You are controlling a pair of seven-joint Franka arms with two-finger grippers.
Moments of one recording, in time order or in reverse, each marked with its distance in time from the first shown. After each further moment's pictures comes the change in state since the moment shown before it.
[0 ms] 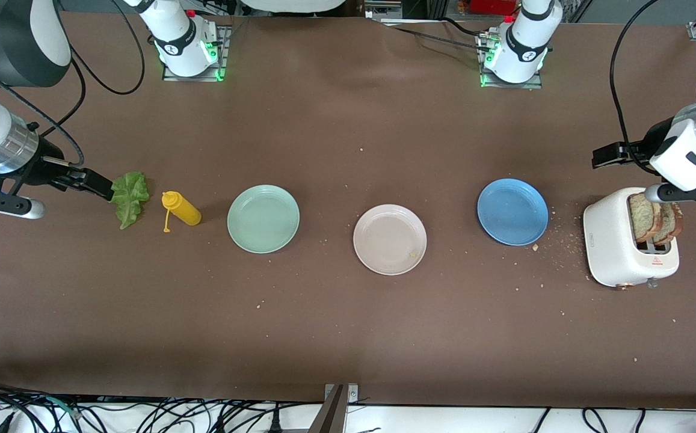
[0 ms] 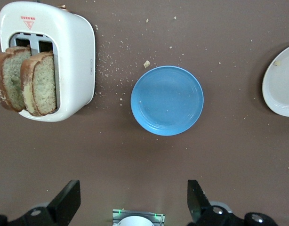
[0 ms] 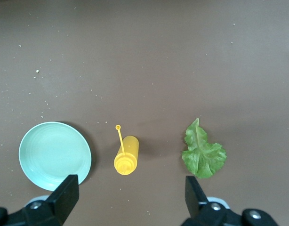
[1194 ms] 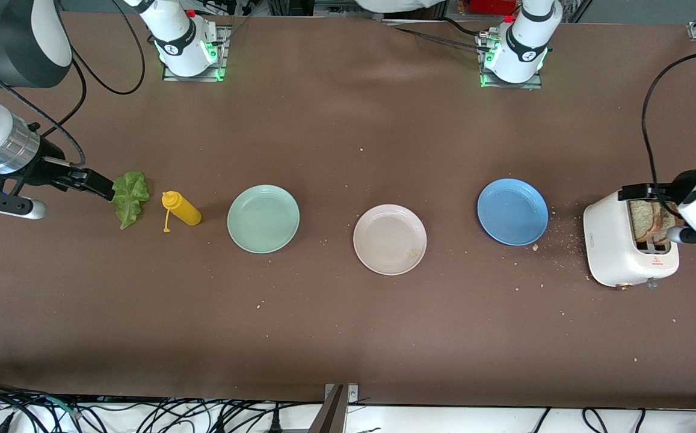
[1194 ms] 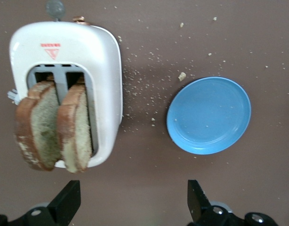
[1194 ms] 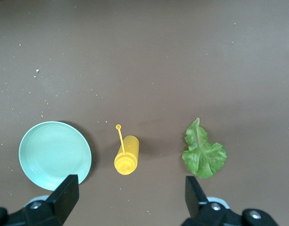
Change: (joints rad) left arm 0.190 0.183 0.015 0.024 0.003 0.141 0.311; right arm 0.000 0.001 0.002 -0.001 0.000 0.000 0.000
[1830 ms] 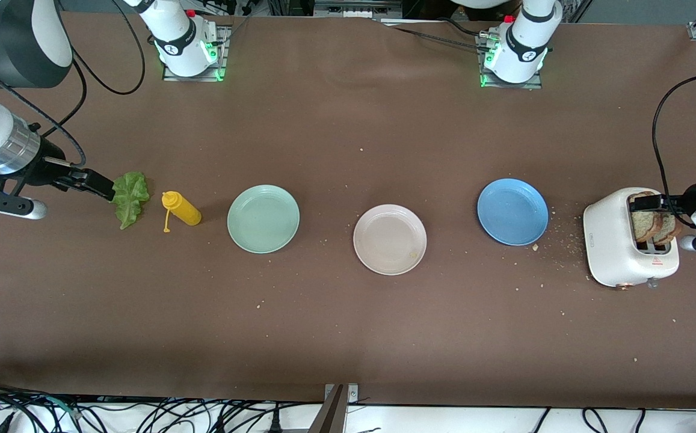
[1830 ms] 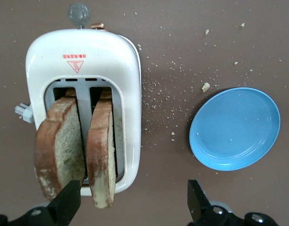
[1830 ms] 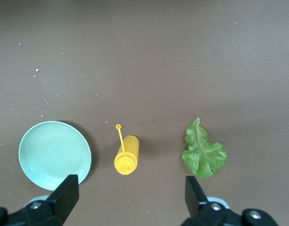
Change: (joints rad) left arm 0.059 0.052 0.000 -0.052 0.000 0.127 0.059; right arm 0.000 0.001 0.000 -0.001 0.000 0.000 0.000
